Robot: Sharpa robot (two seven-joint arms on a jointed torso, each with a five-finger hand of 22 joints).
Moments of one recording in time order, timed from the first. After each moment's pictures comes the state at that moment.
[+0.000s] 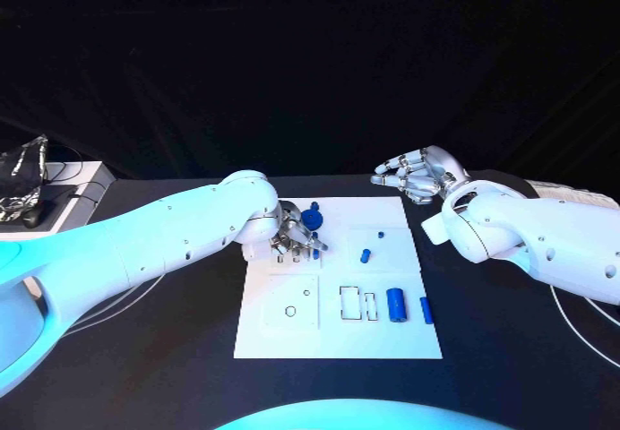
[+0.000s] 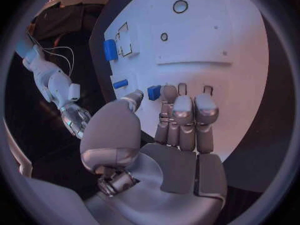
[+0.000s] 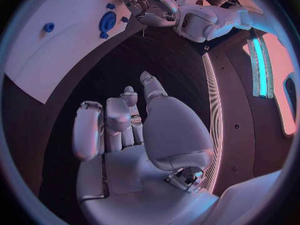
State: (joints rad) left arm 1.23 -0.43 -0.02 1.16 -0.92 0.28 -0.63; left_hand 1.01 -0.16 0.31 0.27 0.05 0.97 0.04 0.42 0.90 1.13 -0.02 0.87 0.72 1.38 -0.08 1.14 1.10 0.12 1.23 -0.06 1.25 1.12; right arm 1.25 -0.84 -0.12 1.45 -0.62 -0.57 0.12; right_hand 1.25 -0.03 -0.06 -0.03 0.37 1.09 0.09 0.08 0.39 1.15 0.00 0.93 1.04 1.44 -0.07 1.13 0.90 0.06 1.47 -0.08 1.30 1.31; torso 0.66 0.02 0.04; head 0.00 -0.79
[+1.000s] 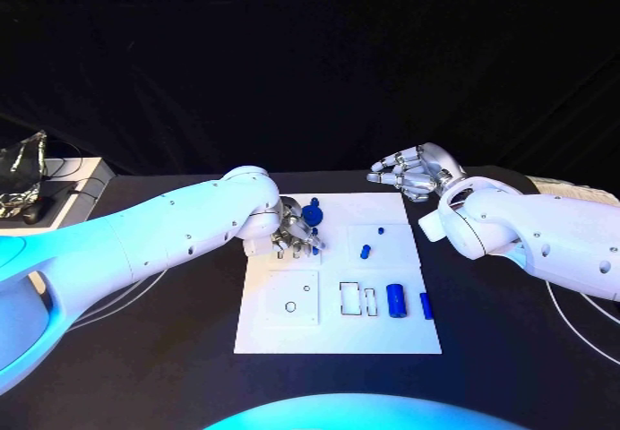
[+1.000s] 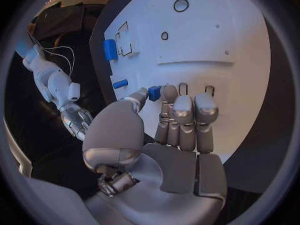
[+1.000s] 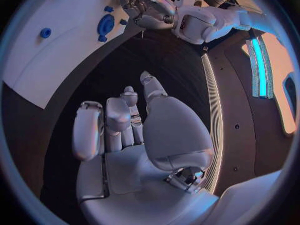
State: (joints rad) left arm 1.23 -0.42 -0.02 1.14 -0.92 0.28 -0.62; left_hand 1.06 -0.08 0.33 0.15 0.05 0.97 0.04 0.42 0.91 1.13 -0.03 0.87 0.71 1.38 -0.07 1.14 1.10 0.12 1.23 -0.06 1.24 1.14; right arm 1.25 -0.83 -0.12 1.45 -0.62 -0.55 0.12; right_hand 1.25 -0.03 -0.06 -0.03 0.37 1.09 0.09 0.08 0.39 1.15 0.01 0.93 1.04 1.44 -0.07 1.13 0.90 0.06 1.47 -0.08 1.30 1.31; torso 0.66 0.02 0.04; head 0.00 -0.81
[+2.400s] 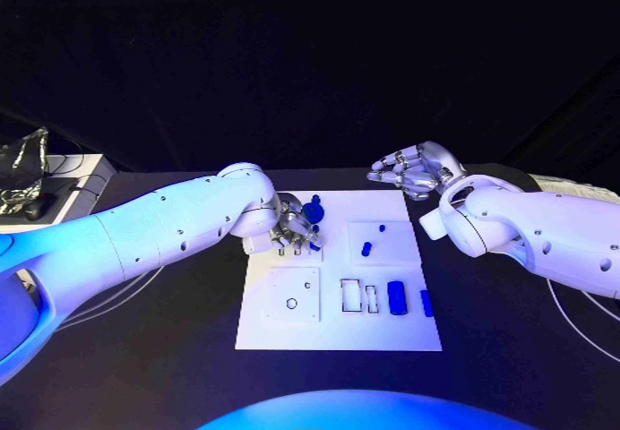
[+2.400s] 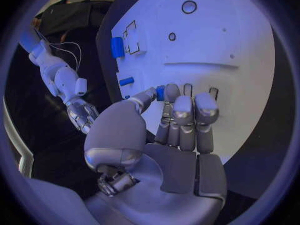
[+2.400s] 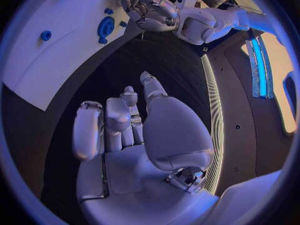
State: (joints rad) left arm 1.23 -0.45 -0.02 1.17 -0.86 0.25 -0.59; left_hand 1.09 -0.02 0.49 0.04 0.14 0.96 0.05 0.38 0.89 1.14 -0.03 0.85 0.69 1.38 -0.08 1.15 1.11 0.10 1.24 -0.08 1.22 1.18; right arm 1.25 -0.82 -0.12 1.44 -0.62 -0.54 0.12; right_hand 1.25 -0.03 -0.06 -0.03 0.37 1.08 0.10 0.08 0.37 1.15 0.01 0.93 1.04 1.44 -0.07 1.13 0.90 0.06 1.47 -0.08 1.30 1.31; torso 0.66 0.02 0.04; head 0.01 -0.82
